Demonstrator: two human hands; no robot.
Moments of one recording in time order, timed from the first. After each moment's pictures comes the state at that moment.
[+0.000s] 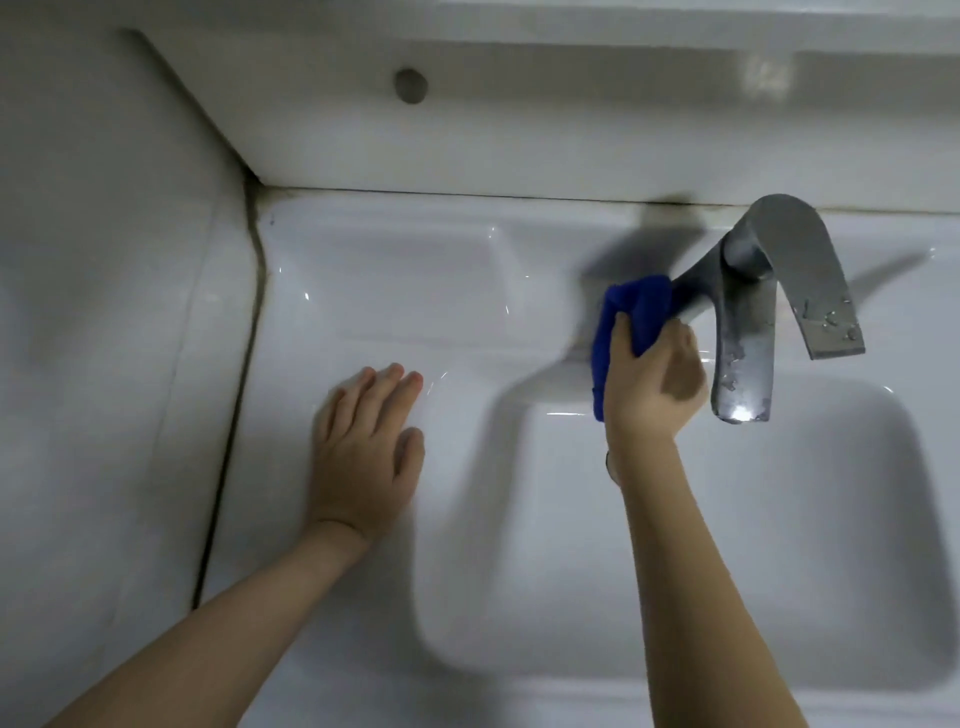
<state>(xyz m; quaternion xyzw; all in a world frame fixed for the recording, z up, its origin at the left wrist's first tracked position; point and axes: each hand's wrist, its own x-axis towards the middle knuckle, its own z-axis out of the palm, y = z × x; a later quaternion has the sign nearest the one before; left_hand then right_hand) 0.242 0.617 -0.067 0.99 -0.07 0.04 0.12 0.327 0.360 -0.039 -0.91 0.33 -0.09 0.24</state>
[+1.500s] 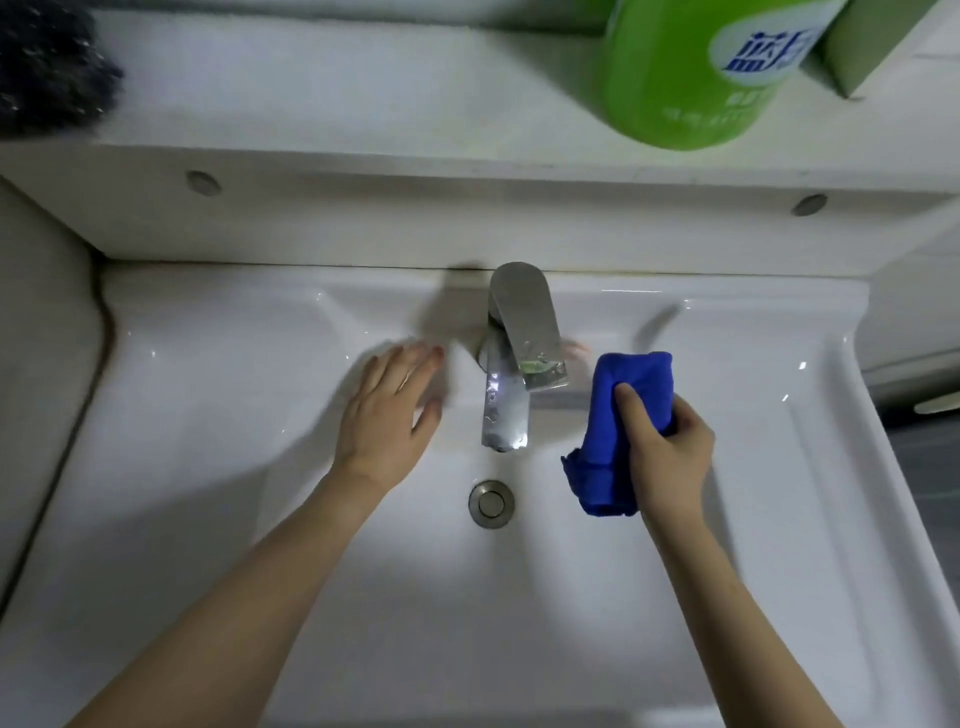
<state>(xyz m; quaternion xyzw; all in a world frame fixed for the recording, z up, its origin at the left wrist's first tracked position) 0.320 0.446 -0.050 0.97 -0.13 0.04 0.19 0.272 0.182 0.015 -0.75 0.29 -0.09 0.58</state>
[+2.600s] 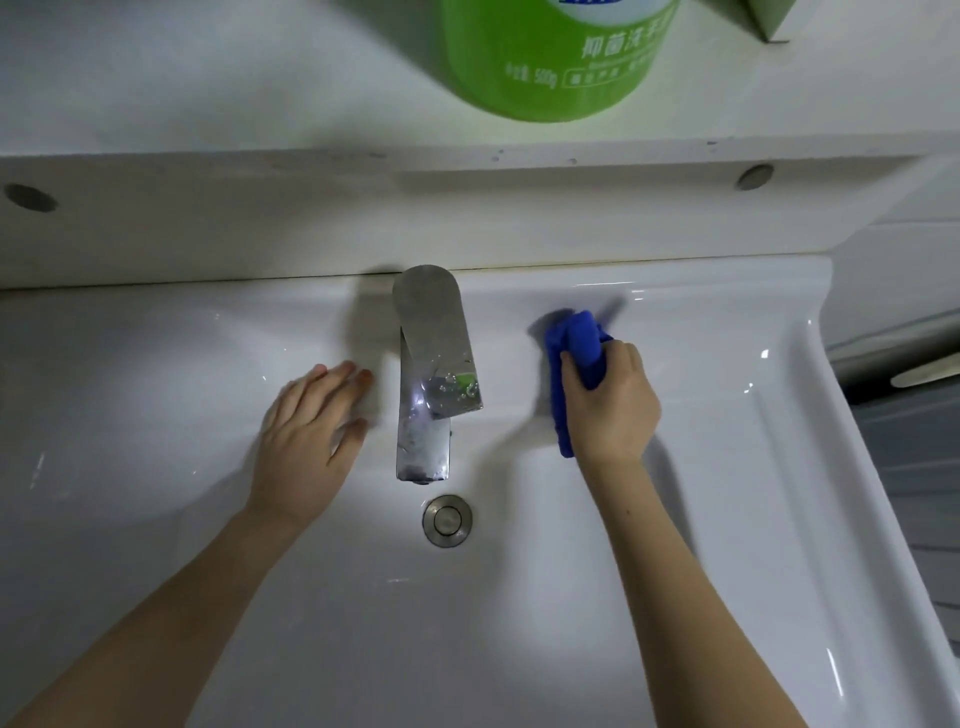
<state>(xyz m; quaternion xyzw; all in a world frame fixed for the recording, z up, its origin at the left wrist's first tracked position) 0.330 0.456 -0.087 0.97 -0.14 0.09 0.17 0.336 0.148 -0.038 -0.92 0.24 -0.12 0.28</state>
